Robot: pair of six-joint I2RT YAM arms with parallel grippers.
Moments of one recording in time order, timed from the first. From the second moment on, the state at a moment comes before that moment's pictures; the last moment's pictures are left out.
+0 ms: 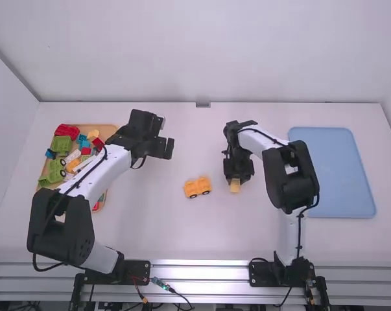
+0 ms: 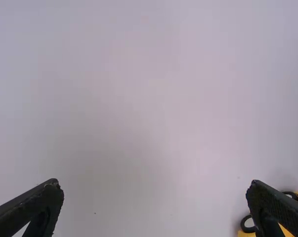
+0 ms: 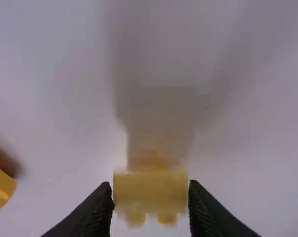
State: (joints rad) left arm -0.20 1.57 1.10 -0.46 0.04 -0.03; right arm 0.35 2.13 1.45 -1.12 -0.13 0.30
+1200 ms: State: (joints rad) left arm -0.20 1.57 1.10 -0.46 0.04 -0.03; right arm 0.42 1.79 1.10 -0.75 -0.08 0.52
